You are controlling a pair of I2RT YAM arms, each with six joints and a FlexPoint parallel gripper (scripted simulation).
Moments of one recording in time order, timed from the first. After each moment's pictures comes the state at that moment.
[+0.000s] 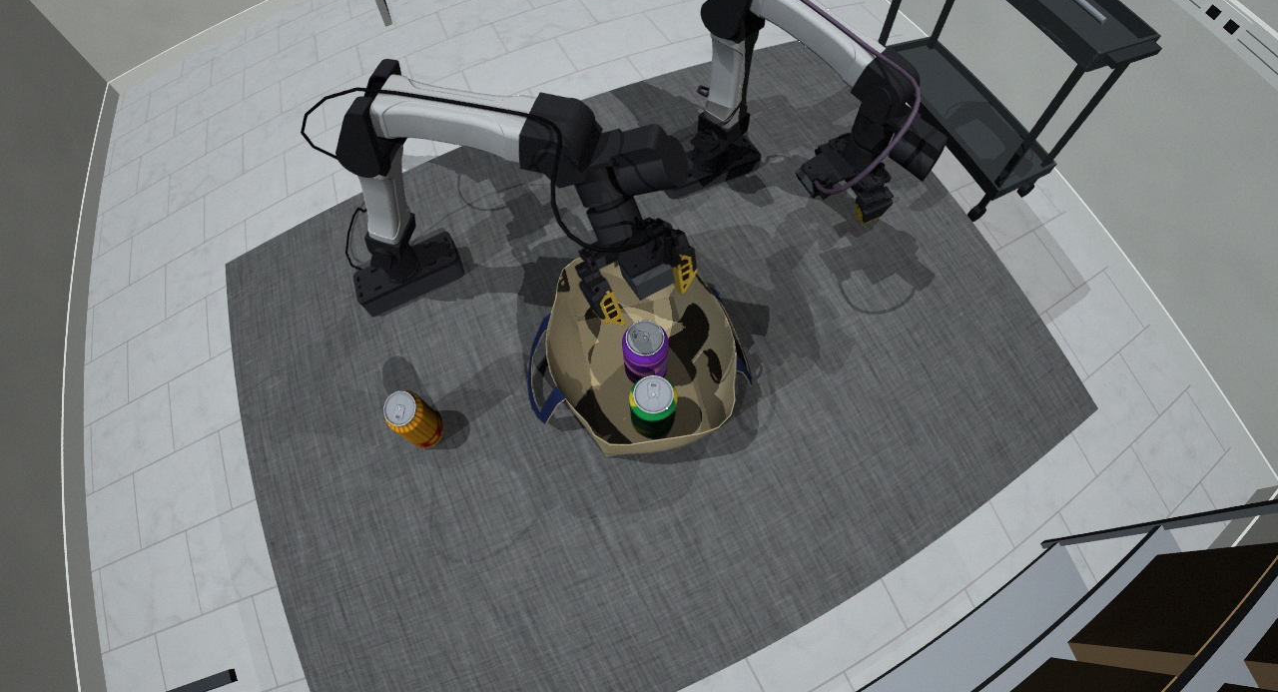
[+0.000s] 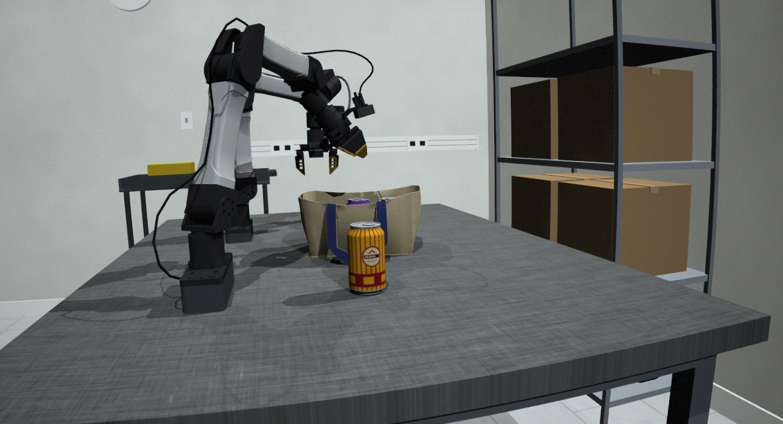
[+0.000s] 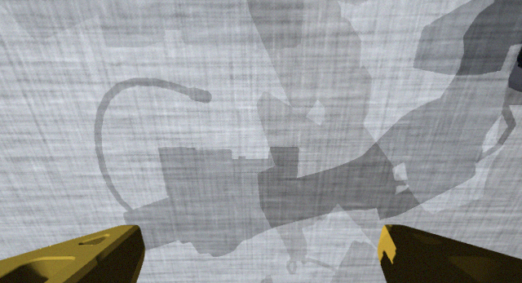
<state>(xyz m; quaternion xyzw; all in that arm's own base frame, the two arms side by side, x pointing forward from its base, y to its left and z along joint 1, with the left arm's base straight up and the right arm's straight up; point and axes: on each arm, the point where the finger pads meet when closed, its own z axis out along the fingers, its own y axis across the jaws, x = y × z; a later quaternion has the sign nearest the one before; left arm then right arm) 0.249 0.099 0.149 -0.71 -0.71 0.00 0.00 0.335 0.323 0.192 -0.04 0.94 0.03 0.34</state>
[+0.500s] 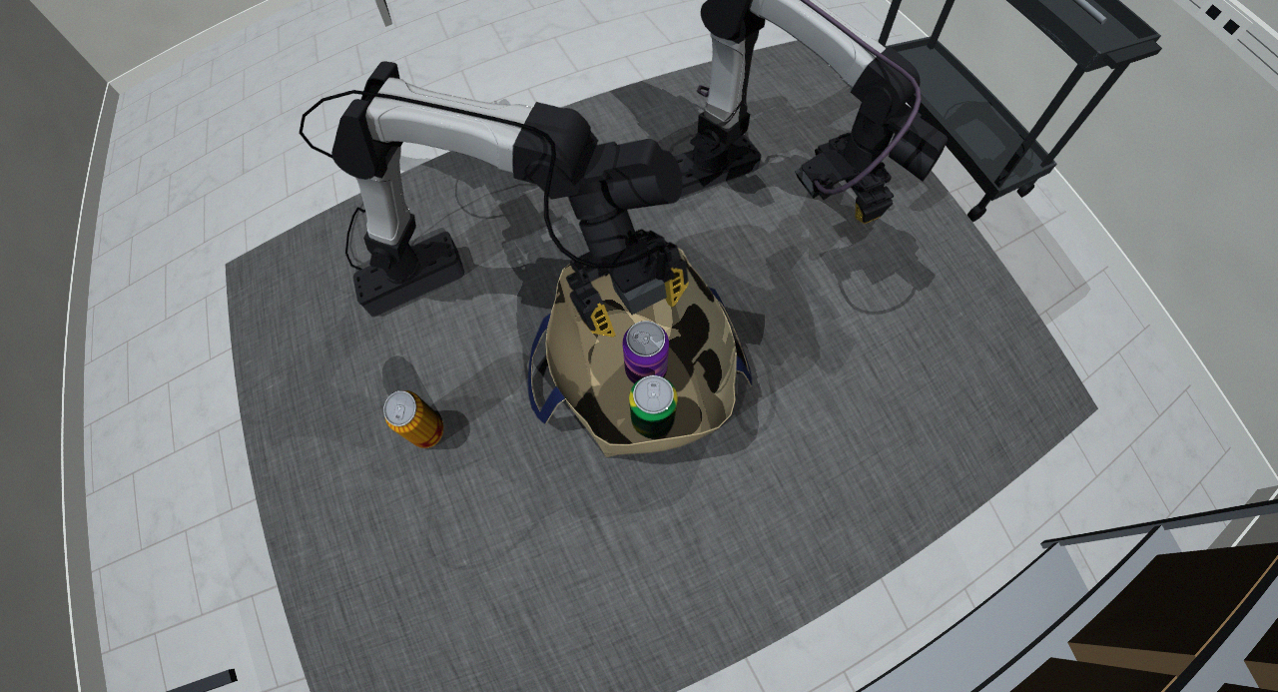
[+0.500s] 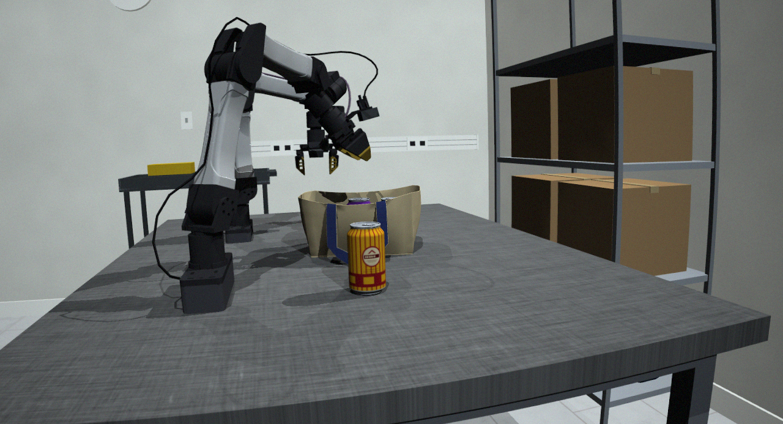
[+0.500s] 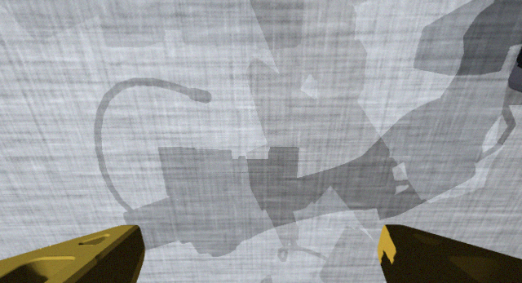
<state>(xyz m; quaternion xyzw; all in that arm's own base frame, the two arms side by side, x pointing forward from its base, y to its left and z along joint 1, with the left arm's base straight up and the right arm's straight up) 0.249 0.100 0.149 -0.71 -0.71 0.00 0.00 0.341 0.308 0.185 -0.04 0.94 0.02 0.33</state>
